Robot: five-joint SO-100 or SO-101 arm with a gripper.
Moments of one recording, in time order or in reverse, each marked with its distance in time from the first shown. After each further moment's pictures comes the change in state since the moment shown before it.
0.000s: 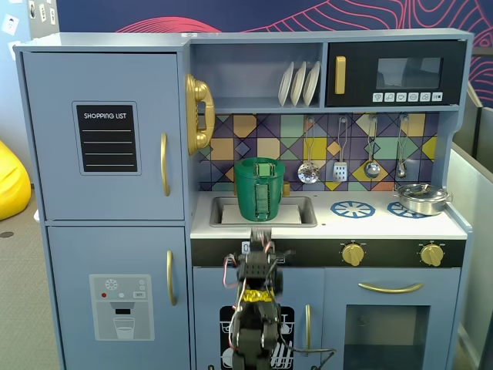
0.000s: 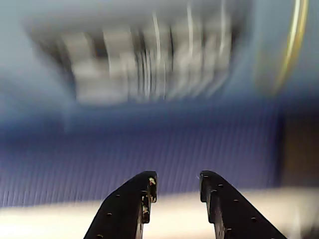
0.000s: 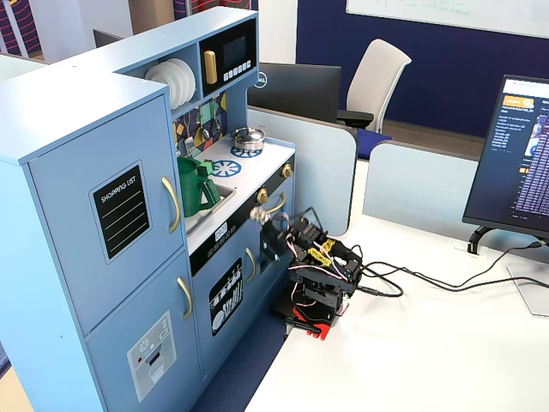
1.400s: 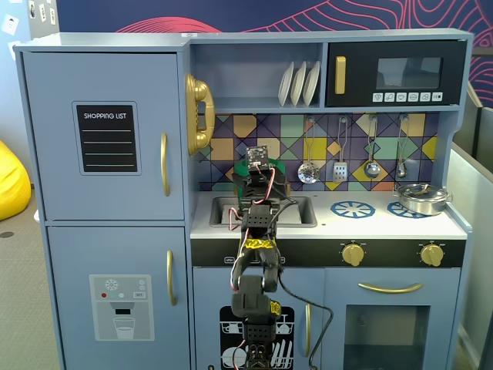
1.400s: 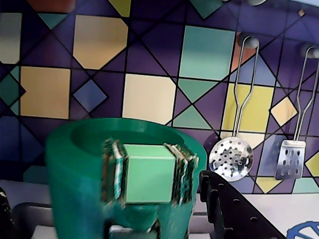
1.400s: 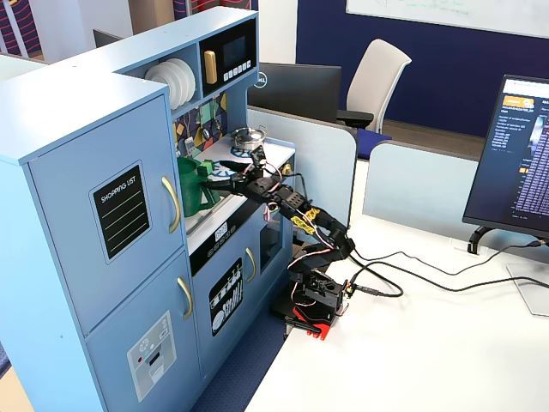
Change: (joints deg) arm 1.1 -35.0 -33.6 -60.7 -3.9
